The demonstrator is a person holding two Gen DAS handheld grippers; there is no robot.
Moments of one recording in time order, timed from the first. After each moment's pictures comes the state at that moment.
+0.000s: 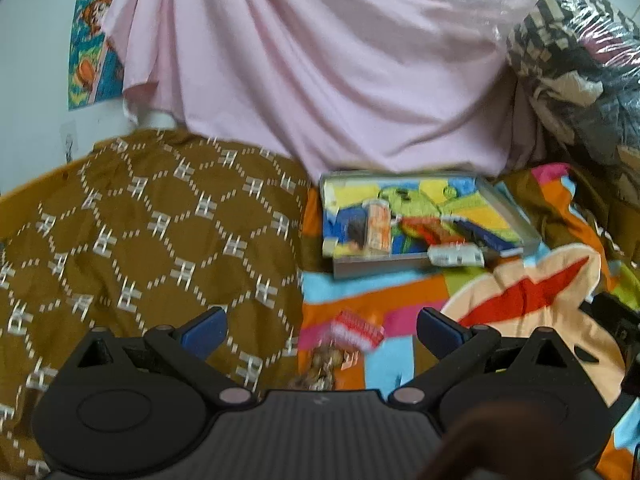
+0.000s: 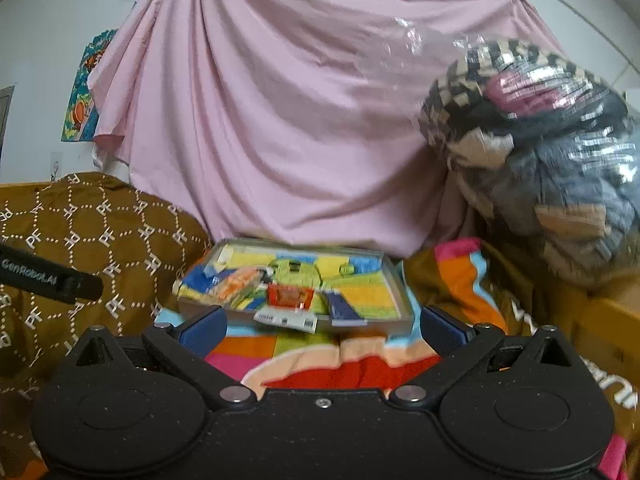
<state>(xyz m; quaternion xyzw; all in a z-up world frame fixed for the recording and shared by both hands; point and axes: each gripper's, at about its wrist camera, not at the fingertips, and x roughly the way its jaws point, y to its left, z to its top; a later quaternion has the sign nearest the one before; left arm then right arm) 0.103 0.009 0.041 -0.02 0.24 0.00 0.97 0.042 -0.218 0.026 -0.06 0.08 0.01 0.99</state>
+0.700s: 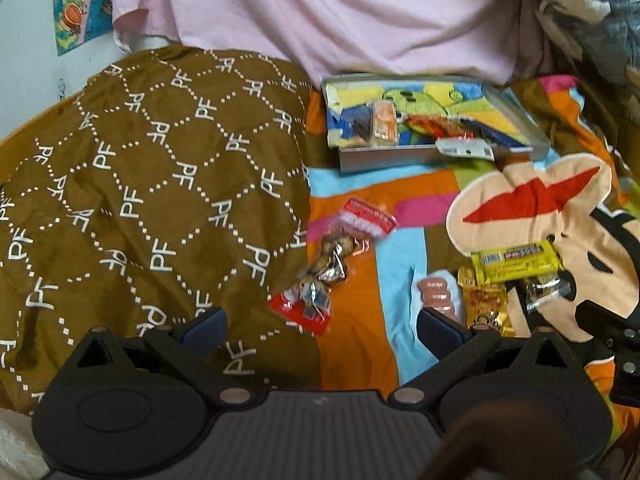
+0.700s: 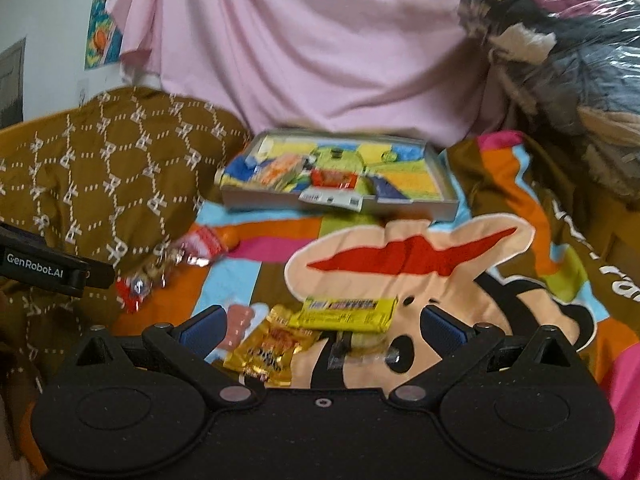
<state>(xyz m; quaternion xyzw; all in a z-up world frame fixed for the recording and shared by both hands) 0.094 0.006 0.003 0.01 0.36 0.00 0.93 0.038 -0.208 -0.006 -0.06 0.25 0.06 0.97</state>
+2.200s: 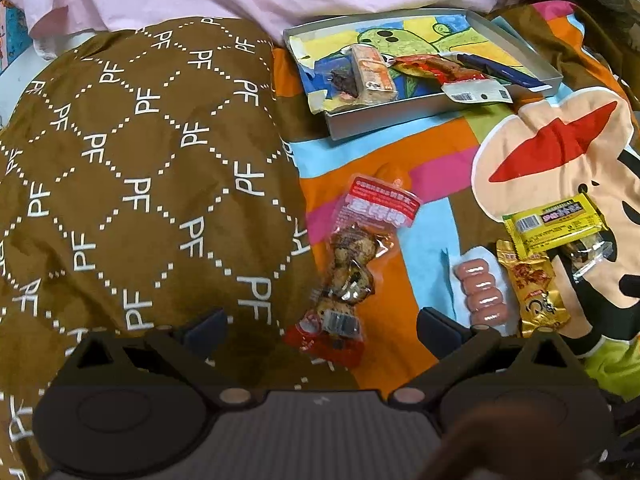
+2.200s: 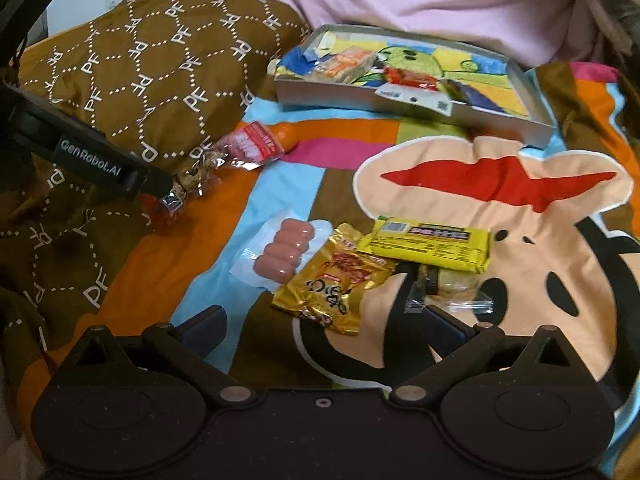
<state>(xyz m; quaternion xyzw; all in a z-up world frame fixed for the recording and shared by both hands) 0.179 0.021 -0.016 0.09 0.44 -0.05 0.89 0.092 -0.171 -0.048 -0.08 0.38 0.14 0.91</state>
